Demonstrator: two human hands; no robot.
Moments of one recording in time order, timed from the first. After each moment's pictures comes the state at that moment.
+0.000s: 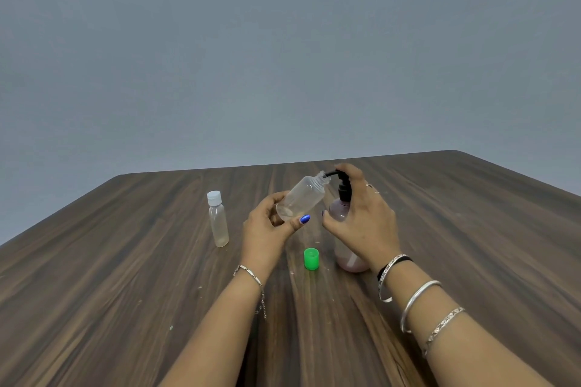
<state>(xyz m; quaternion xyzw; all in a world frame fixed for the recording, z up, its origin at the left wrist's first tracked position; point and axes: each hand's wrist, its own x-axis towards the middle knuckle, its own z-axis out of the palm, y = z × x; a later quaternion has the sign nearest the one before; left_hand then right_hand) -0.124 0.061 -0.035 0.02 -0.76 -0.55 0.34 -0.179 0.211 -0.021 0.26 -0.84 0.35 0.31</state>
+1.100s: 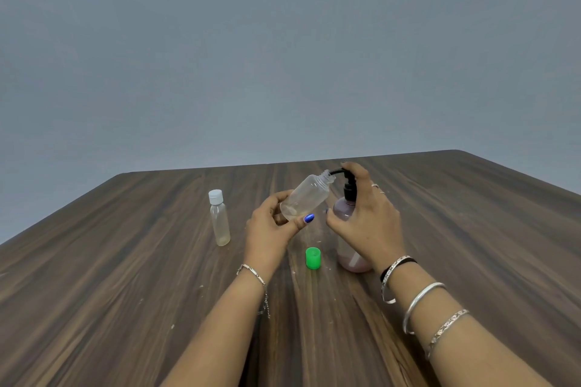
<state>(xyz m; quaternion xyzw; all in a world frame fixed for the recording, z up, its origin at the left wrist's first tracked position) -0.125 0.062 -0.034 0.03 -0.77 -0.54 0.34 -0.180 0.213 -0.025 0.26 -0.83 0.36 0.33</state>
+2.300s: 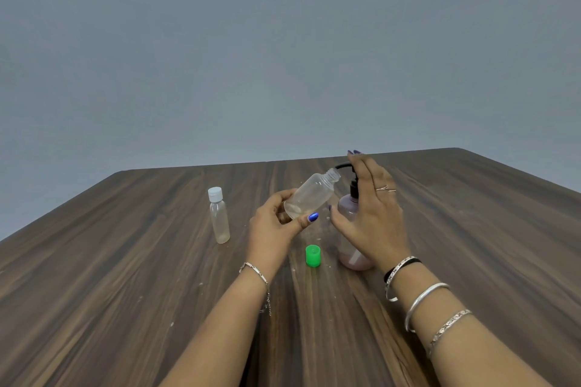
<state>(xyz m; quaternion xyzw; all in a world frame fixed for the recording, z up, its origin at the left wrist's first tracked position) -0.124 0.068 -0.033 0.02 -0.77 -0.54 0.33 -0.194 0.216 -0.033 0.30 -0.78 0.32 0.46</state>
